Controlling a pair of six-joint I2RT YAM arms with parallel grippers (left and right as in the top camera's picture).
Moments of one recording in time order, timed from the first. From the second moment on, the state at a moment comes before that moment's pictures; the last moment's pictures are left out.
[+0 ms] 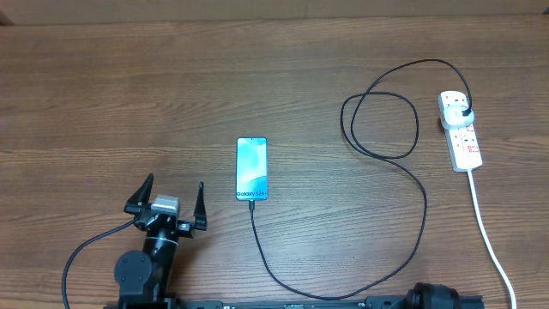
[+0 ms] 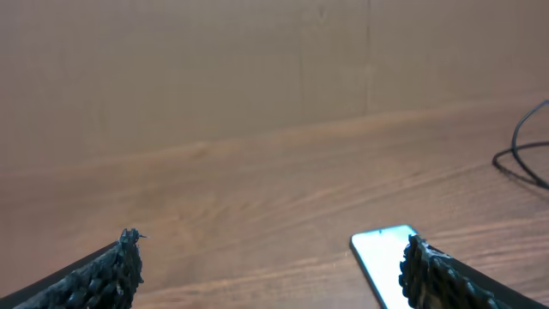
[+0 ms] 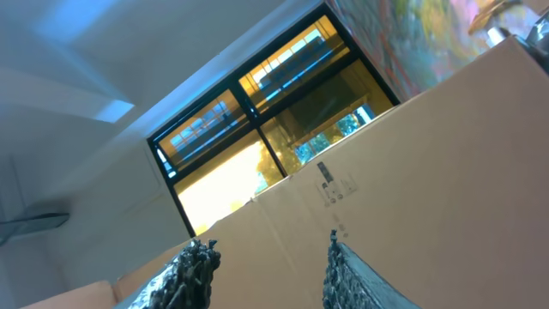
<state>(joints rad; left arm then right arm) 0.02 0.01 0.01 -0.05 0.16 0.09 -0.18 0.41 1.56 -0.56 -0.14 0.75</state>
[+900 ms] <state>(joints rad) 0.02 0.01 0.01 -0.07 0.07 0.08 -0.16 0.41 1.56 -0.54 -0.14 0.75</state>
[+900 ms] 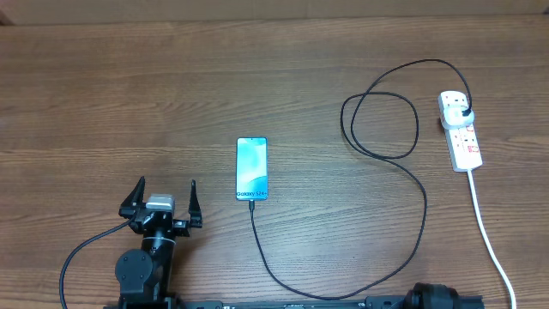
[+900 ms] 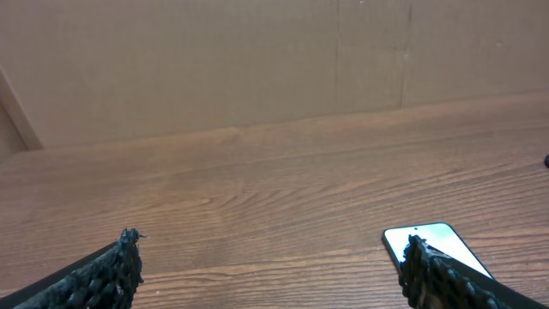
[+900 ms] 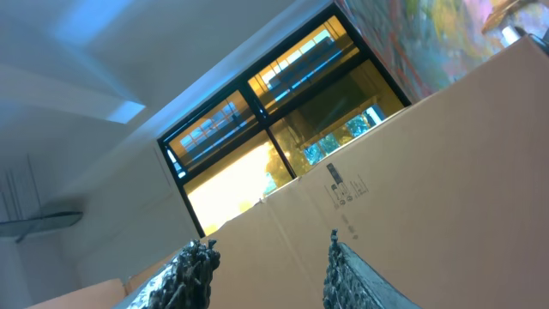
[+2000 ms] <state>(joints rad) 0.02 0.01 0.01 -0.07 0.03 0.01 -0.09 0.16 1.57 -0.56 -0.20 0.80</state>
